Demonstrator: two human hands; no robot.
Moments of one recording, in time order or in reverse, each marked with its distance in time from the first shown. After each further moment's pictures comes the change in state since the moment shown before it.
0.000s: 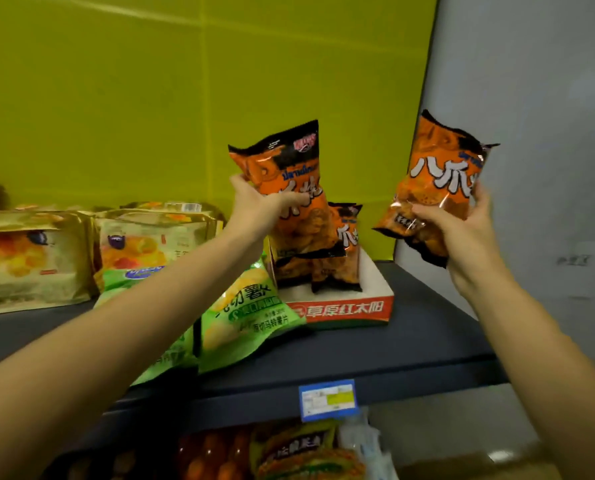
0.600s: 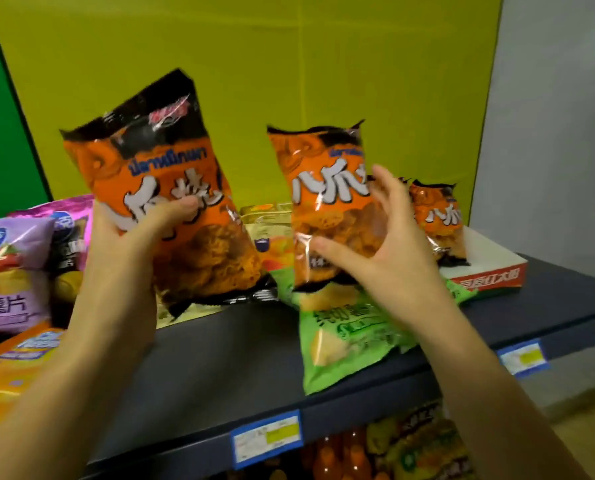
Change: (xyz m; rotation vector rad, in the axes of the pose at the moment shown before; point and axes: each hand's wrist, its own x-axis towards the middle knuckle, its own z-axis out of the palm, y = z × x) left_hand -0.071 0.076 -0.300 0.008 0.017 0.256; right_hand -0.185 -0.035 0.255 -0.344 -0.285 -0.230
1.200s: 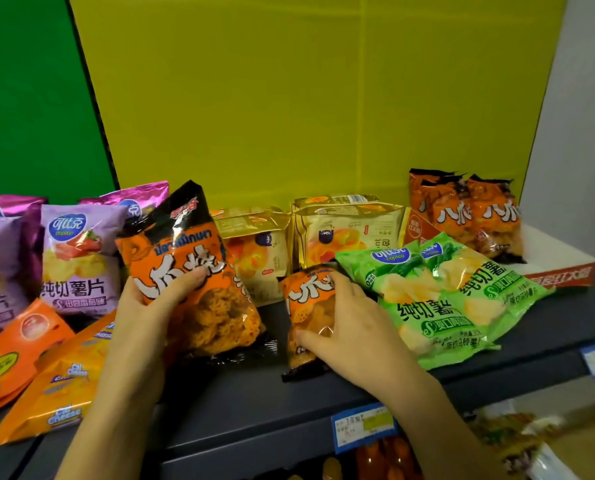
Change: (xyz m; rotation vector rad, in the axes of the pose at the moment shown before) left_hand -0.017 -0.048 -0.111 0.001 0.109 -0.333; right_hand -0.036 0.004 0.127 -0.551 -0.318 0.214
